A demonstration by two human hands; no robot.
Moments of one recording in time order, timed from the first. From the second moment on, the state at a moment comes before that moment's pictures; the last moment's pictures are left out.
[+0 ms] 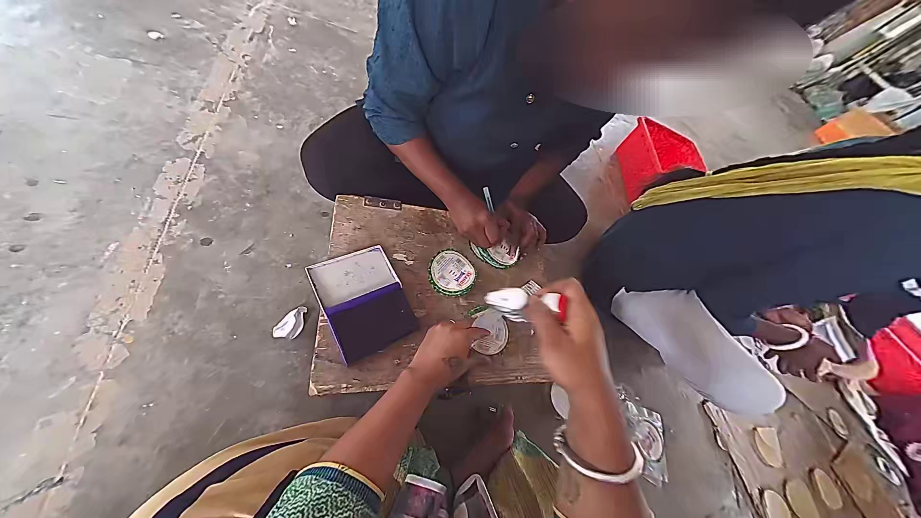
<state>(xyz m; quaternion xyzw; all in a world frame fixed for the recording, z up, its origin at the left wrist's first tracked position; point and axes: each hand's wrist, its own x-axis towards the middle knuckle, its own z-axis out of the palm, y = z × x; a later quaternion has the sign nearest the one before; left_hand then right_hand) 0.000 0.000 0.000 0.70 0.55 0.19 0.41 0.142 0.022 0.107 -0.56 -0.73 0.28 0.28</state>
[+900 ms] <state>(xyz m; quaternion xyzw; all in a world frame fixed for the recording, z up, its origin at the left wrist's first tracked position) 0.005 0.001 -0.028 0.66 0.59 0.31 0.35 0.190 0.030 0.016 -0.55 -0.81 0.13 0.13</state>
